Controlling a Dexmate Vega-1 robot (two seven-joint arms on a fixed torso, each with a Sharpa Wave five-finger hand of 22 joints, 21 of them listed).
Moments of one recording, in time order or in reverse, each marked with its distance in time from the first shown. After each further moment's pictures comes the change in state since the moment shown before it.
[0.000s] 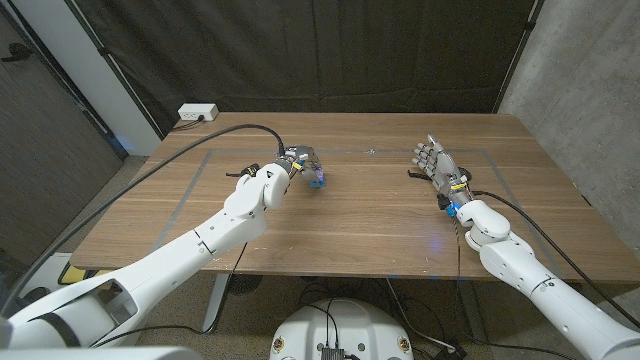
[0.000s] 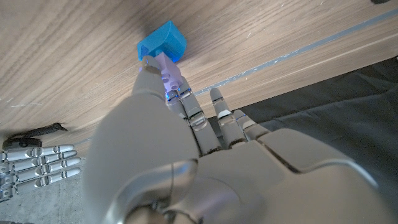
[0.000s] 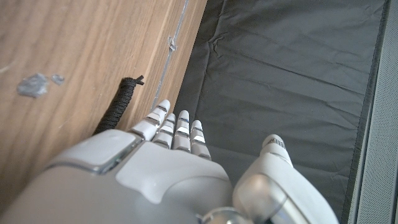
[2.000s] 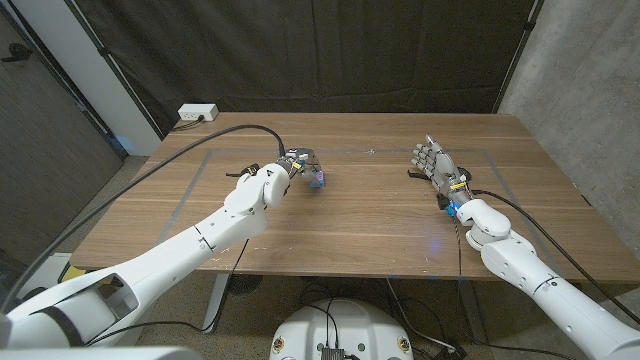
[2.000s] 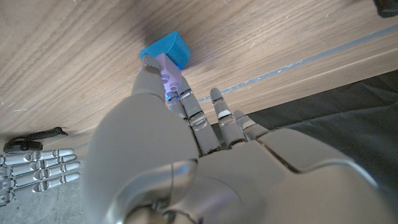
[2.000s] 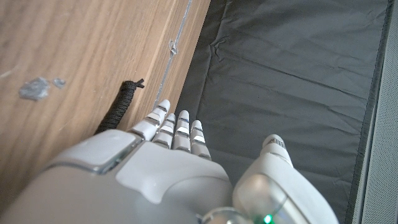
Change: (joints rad) left arm -0.029 0.007 0.022 0.027 -0.046 0.002 -0.014; left_hand 0.000 0.000 0.003 -0.003 0.000 0.000 0.000 -0.003 0.000 0.004 0.001 -0.001 0.000 0.000 0.000 0.000 0.000 0.005 0.013 0.000 0.000; right arm -0.006 -0.016 -0.001 -0.031 -0.001 -0.033 -0.008; right_hand 0.000 0.000 -0.003 -0.003 0.000 0.000 0.000 0.000 0.000 0.000 0.000 0.008 0.000 0.000 0.000 0.000 0.000 0.004 0.004 0.000 0.000
